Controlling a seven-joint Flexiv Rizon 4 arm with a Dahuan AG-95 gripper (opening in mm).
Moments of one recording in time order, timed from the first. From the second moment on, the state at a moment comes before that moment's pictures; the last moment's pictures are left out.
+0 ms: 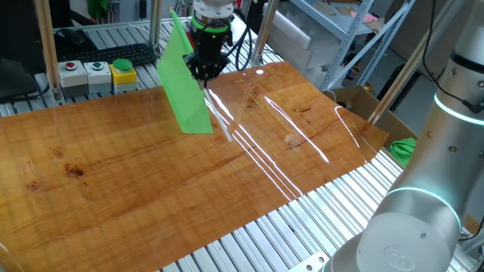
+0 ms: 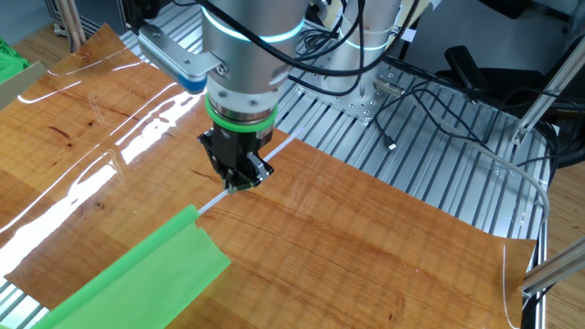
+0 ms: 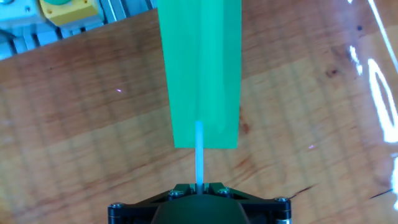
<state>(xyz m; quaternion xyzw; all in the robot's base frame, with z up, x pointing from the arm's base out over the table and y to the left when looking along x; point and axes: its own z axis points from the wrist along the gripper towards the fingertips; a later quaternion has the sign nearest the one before) 0.604 0.010 0.207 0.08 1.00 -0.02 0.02</state>
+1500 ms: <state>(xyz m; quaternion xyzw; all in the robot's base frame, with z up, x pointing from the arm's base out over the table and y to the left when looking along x) 0.576 -0.006 0.297 0.14 0.99 0.00 0.03</state>
